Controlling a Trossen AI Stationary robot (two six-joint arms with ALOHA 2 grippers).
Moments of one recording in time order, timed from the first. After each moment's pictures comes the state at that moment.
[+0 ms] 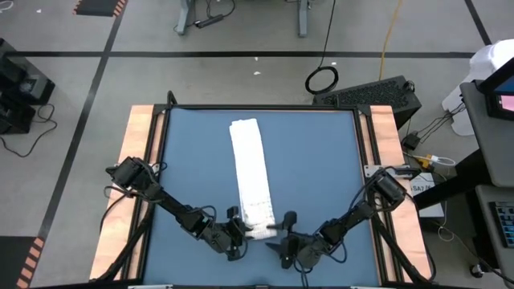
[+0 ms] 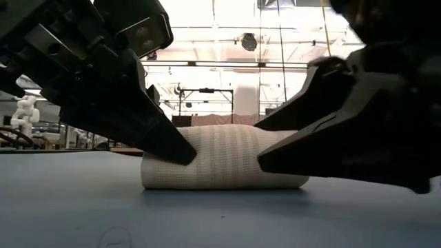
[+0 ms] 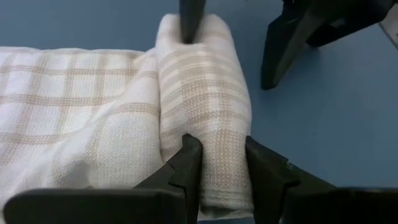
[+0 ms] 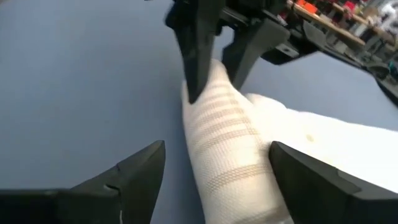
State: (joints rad) left arm -0.59 1.98 0.88 0.31 -0.42 -0.52; right arm 0.70 2.11 0.93 0.62 0.82 0.08
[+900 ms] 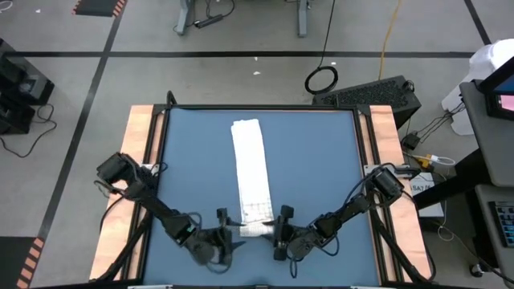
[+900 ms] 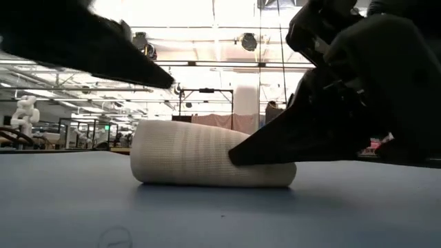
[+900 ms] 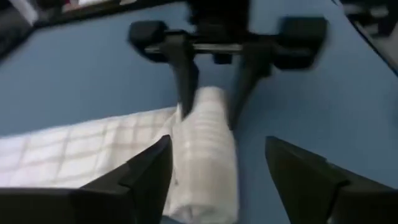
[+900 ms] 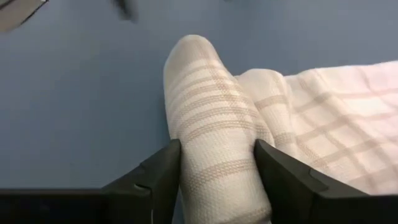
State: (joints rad) left arm -0.72 1.82 0.87 0.29 -0.74 -0.30; right arm 0.62 2.12 0.93 0.52 0.68 0.45
